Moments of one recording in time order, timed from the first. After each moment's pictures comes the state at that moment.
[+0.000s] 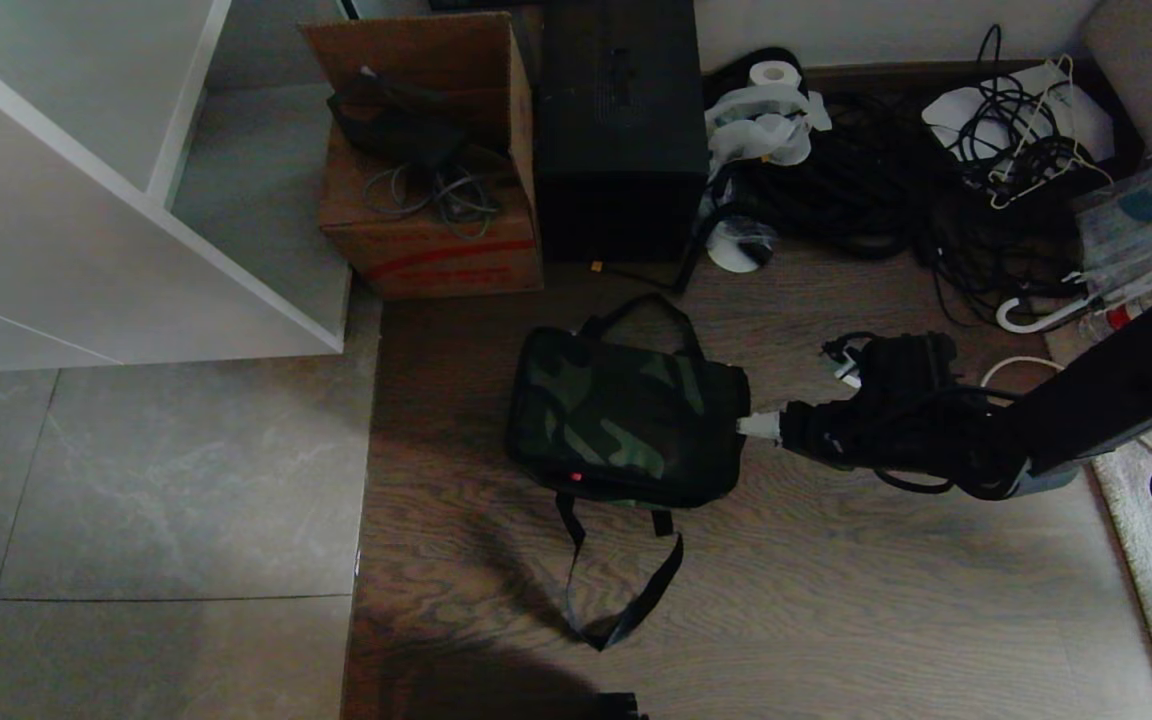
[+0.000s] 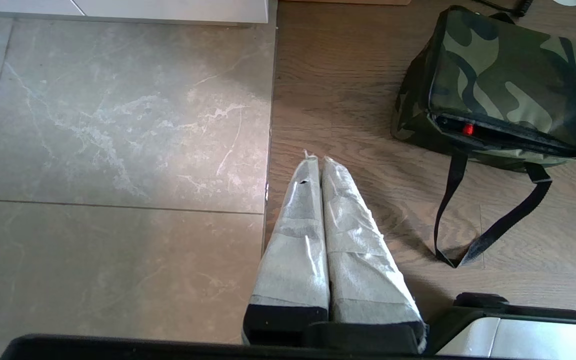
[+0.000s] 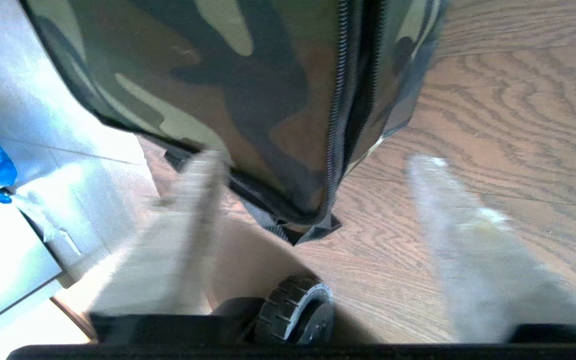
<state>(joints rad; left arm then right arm) 0.00 0.00 0.00 -0.02 0.02 -0.04 0.16 2.16 -1.09 -0.56 0.41 0.38</state>
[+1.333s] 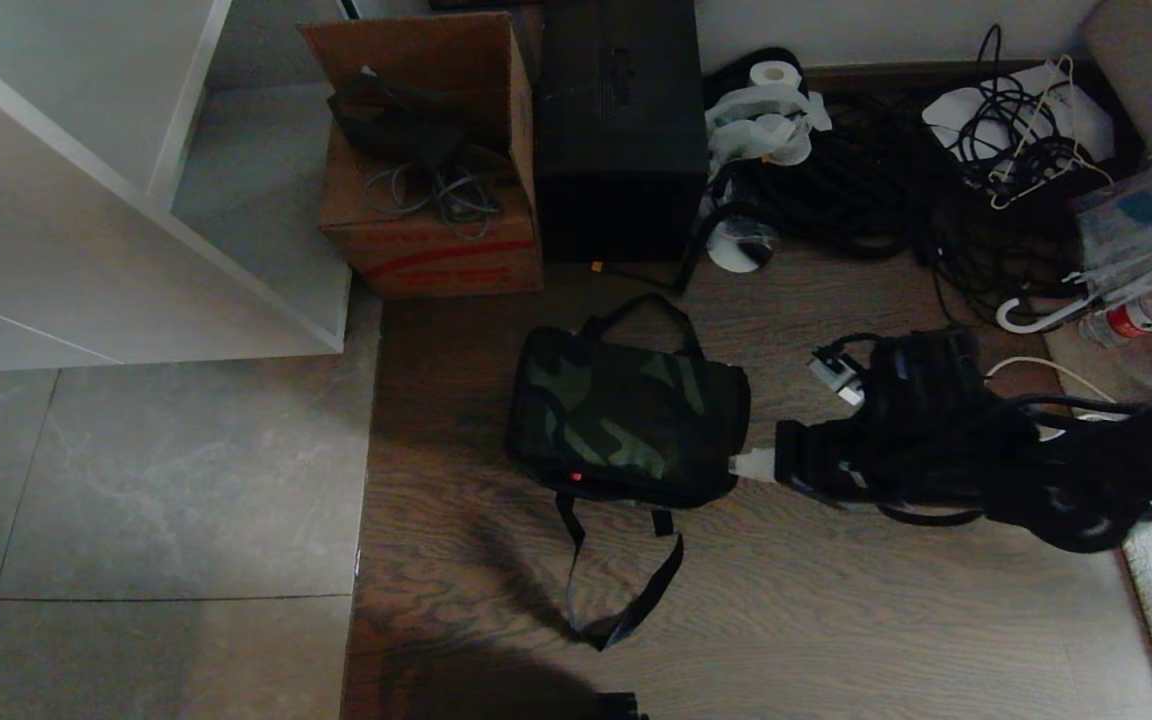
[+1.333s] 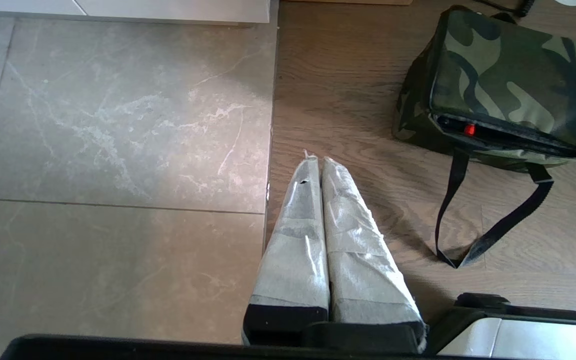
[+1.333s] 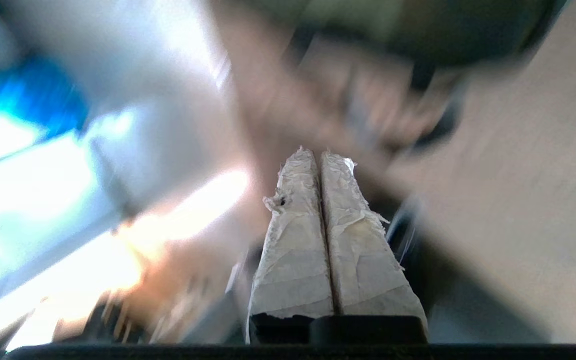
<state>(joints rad) 0.00 0.00 0.00 -0.02 0.02 -0.04 0.36 1.84 -0.84 -0.46 0.42 0.51</state>
